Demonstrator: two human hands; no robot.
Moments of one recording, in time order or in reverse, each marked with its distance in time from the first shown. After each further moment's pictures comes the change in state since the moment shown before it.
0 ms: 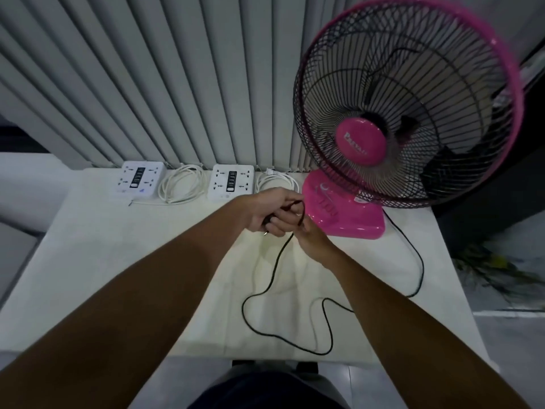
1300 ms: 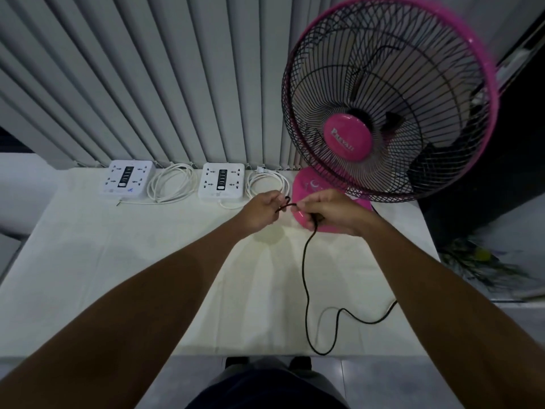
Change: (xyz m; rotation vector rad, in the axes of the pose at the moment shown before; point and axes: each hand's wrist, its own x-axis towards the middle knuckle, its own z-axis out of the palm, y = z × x) left_hand 0.021 -0.042 0.005 0.501 0.653 0.488; right_hand -0.031 -0.072 -0.087 0.228 -0.225 0.071
